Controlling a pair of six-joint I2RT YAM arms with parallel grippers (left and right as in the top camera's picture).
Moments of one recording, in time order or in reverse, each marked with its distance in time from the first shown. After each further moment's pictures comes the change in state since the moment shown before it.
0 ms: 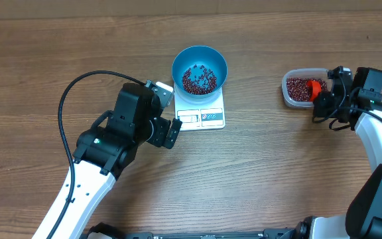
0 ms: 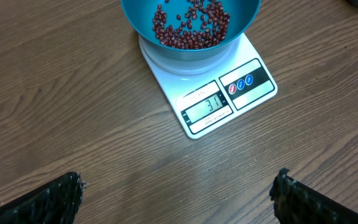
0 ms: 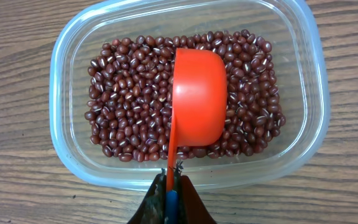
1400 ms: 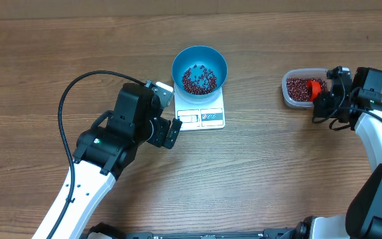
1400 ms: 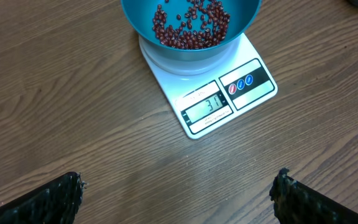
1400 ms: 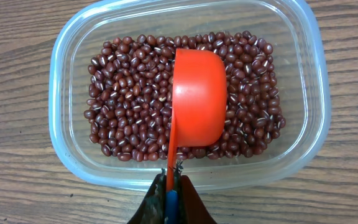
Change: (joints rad) left arm 0.000 0.000 0.000 0.000 0.000 0.000; right arm 0.000 0.002 0.000 0.002 0.000 -0.019
